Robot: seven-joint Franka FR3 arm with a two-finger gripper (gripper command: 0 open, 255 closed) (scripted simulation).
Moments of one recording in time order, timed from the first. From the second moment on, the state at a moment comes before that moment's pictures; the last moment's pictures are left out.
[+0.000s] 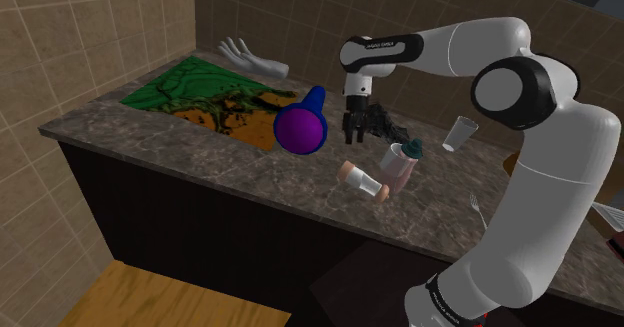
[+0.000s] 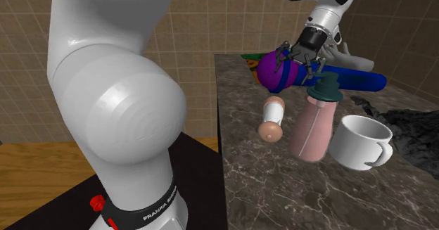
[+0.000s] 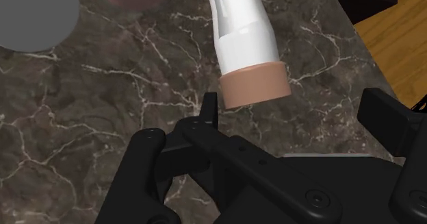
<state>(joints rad) -0.12 0.38 -0.12 -1.68 0.11 1.48 -0.46</state>
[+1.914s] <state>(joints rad) -0.09 0.11 -0.13 -2.15 0.07 1.88 -0.47</state>
